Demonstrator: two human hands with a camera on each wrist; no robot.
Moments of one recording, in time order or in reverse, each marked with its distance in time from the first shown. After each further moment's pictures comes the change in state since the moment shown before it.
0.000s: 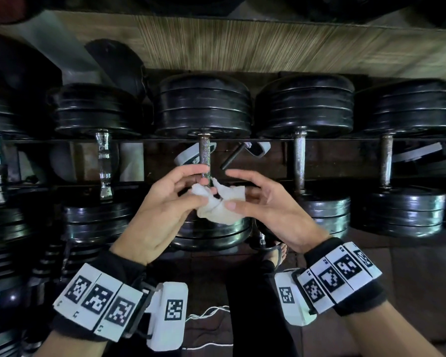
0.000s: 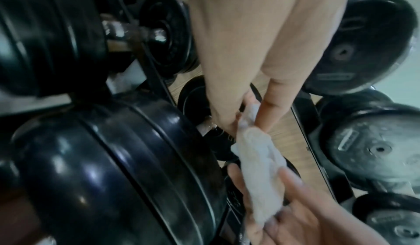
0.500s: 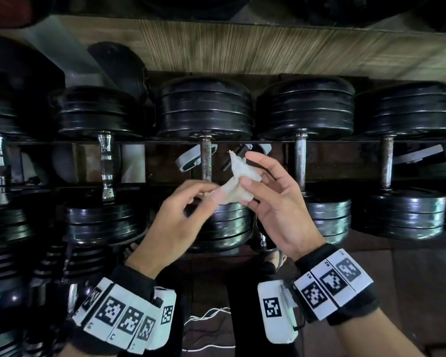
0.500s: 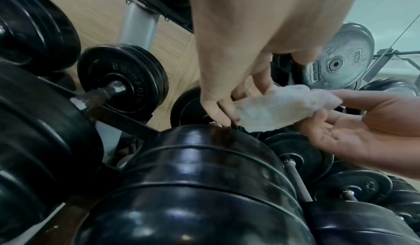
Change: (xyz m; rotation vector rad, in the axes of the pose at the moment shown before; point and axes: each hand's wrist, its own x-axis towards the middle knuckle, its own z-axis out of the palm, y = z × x) left_hand -0.009 -0.016 0.004 0.600 0.008 0.236; right_hand -0.002 -0.009 0.014 0.463 0.173 -0.186
